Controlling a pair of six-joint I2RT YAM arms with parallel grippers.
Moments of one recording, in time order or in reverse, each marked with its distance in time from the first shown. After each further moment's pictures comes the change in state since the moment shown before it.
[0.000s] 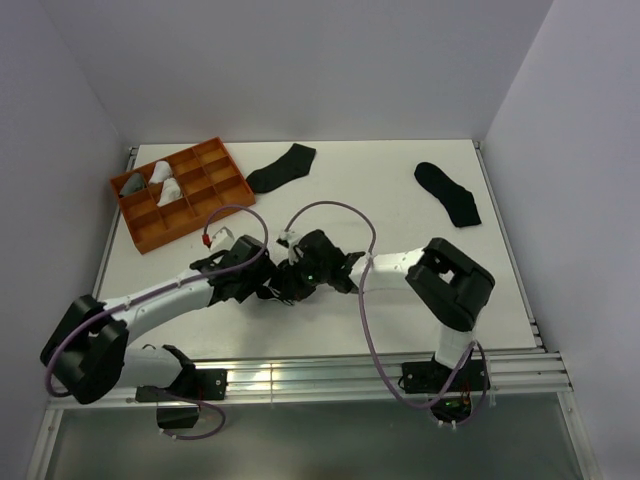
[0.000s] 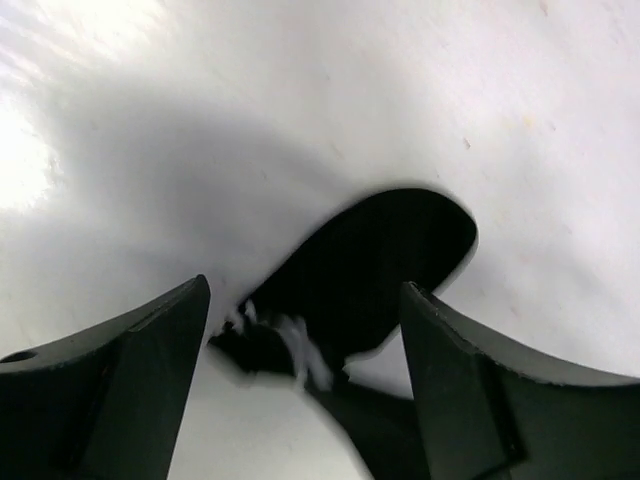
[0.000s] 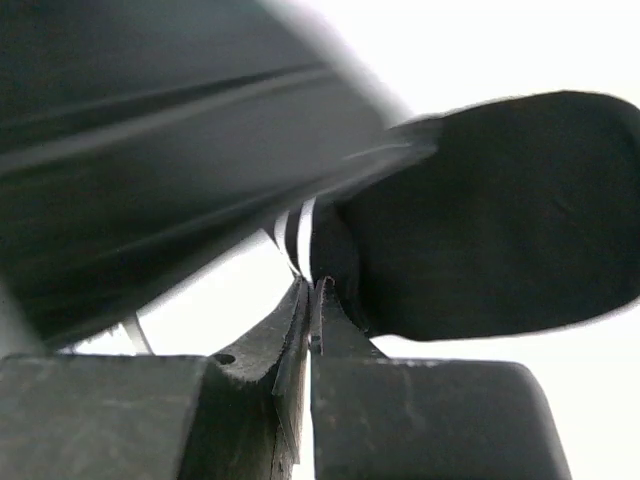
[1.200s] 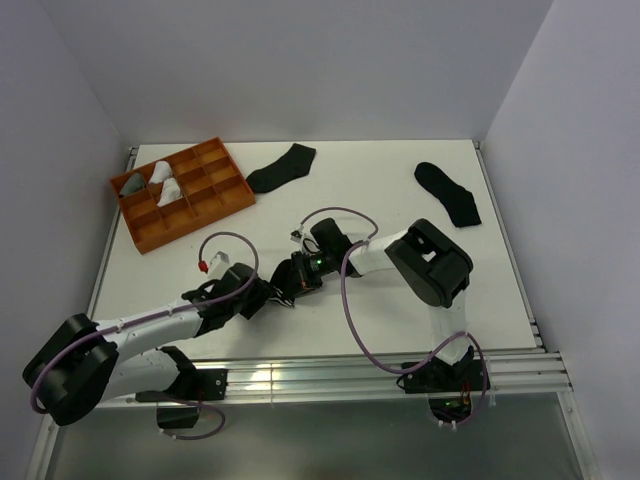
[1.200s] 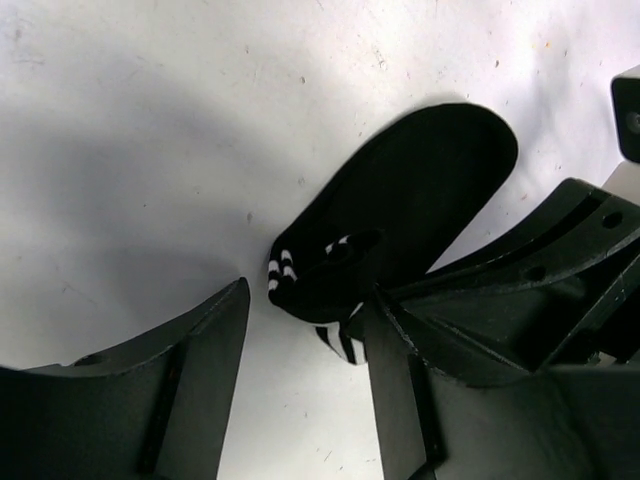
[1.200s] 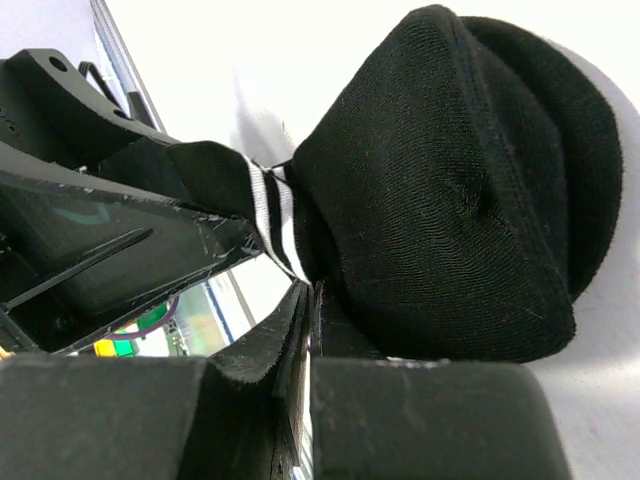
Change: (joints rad) left arm -0.061 -0.175 -0.299 0.254 0.070 -0.129; right arm -0.196 0.207 0.068 0.035 -0.451 0.353
